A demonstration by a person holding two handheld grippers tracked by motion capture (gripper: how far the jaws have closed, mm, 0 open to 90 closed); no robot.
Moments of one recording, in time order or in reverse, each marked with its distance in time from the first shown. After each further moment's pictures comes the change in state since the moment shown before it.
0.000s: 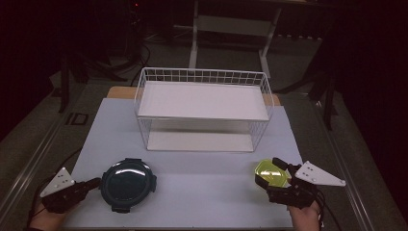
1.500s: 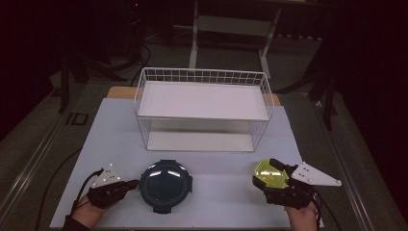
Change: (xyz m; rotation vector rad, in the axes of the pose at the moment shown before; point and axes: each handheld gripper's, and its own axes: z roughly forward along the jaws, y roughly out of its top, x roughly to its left) left arm -0.069 0.050 0.062 0.089 -0.158 0.042; right arm 0.003 -0.003 0.005 0.015 0.012 -0.009
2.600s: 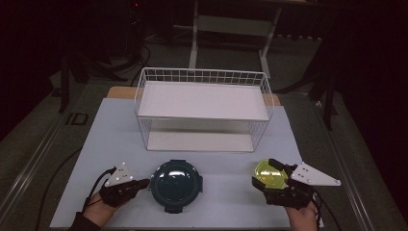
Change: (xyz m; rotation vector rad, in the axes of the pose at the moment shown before) left arm -0.019 0.022 0.018 -0.005 -0.037 0.046; right arm 0.001 0.000 0.001 0.002 0.029 -0.020
